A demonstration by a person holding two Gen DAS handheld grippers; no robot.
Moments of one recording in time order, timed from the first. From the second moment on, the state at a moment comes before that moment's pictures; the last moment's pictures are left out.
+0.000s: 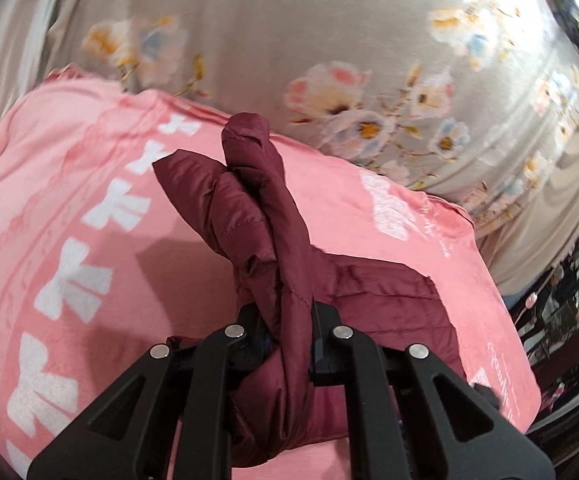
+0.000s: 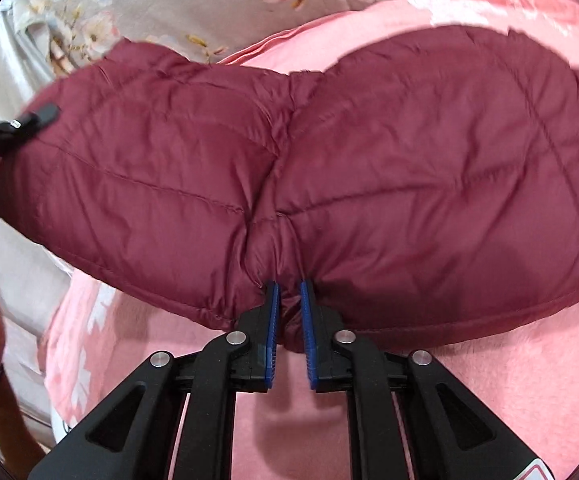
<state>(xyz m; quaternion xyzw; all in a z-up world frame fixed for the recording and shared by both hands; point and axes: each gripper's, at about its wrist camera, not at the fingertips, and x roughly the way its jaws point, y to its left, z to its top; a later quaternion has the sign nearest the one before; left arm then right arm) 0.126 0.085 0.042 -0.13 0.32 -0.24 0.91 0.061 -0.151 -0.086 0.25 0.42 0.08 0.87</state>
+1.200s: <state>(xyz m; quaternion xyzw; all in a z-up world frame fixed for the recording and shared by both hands) 0.122 -0.227 -0.055 0.04 0.45 -0.35 0.82 -0.050 -0.300 -0.060 0.30 0.36 -0.04 0.88</state>
